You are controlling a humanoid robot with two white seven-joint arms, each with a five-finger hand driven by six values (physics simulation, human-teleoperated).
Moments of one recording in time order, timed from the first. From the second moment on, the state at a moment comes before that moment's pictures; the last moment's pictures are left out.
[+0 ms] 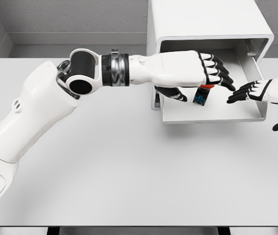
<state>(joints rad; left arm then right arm) -0.95 0.23 -0.78 -1.46 -0.39 -0.61 -0.51 -0.86 -1.35 0.92 -1.70 -0.25 -0.61 0.61</state>
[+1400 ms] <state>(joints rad) -0.80 1.00 -0.81 -1.76 -0.06 -0.61 -0.51 -0.85 -1.23 0.93 -1.68 -0.08 -0.61 0.59</state>
